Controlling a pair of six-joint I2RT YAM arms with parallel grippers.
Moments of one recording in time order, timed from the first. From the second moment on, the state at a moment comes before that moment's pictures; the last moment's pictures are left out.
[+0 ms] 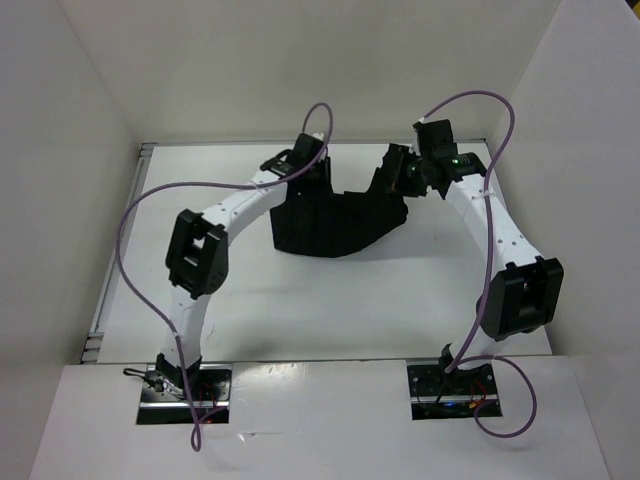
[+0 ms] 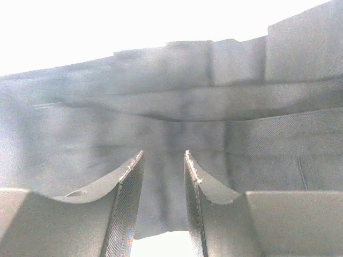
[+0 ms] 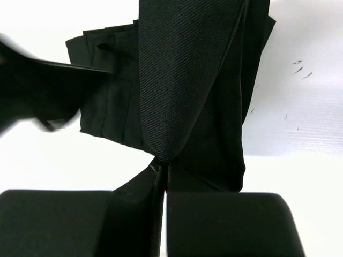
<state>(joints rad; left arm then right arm) -0.55 2.17 1.92 -0.52 0.01 -0.52 0.22 1.59 1.54 -0.76 -0.13 0.44</state>
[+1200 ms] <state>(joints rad) -0.40 2.10 1.49 -0.40 0.04 -0.57 0.51 1.80 1.72 -0.76 -0.14 0.46</state>
